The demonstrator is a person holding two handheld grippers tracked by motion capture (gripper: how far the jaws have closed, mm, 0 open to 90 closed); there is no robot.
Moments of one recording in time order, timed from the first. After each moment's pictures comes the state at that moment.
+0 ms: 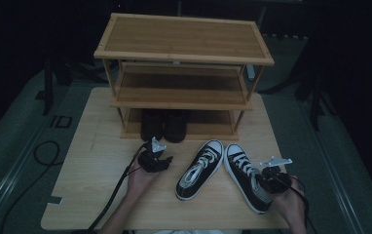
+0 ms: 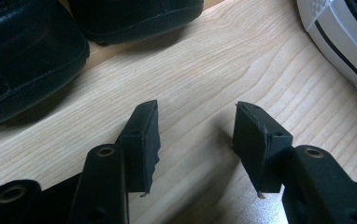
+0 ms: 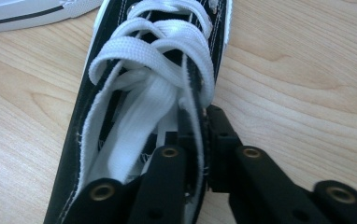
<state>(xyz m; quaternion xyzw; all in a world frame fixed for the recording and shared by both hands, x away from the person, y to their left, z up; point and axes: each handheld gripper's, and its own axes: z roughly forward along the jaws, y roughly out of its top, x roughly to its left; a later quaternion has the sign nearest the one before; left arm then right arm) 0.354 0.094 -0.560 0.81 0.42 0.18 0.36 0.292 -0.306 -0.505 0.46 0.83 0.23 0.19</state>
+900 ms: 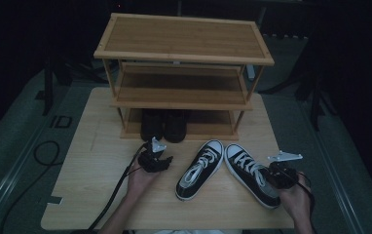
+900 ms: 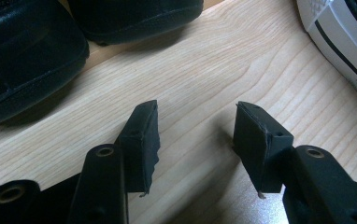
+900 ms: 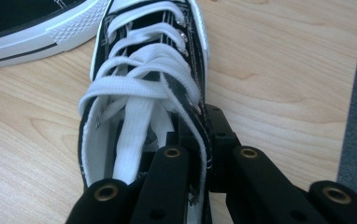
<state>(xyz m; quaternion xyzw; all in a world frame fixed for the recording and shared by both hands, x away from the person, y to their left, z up) 0.354 0.094 -0.560 0.81 0.42 0.18 0.36 0.298 -0.319 -0.484 0.48 0.82 0.25 0.20</state>
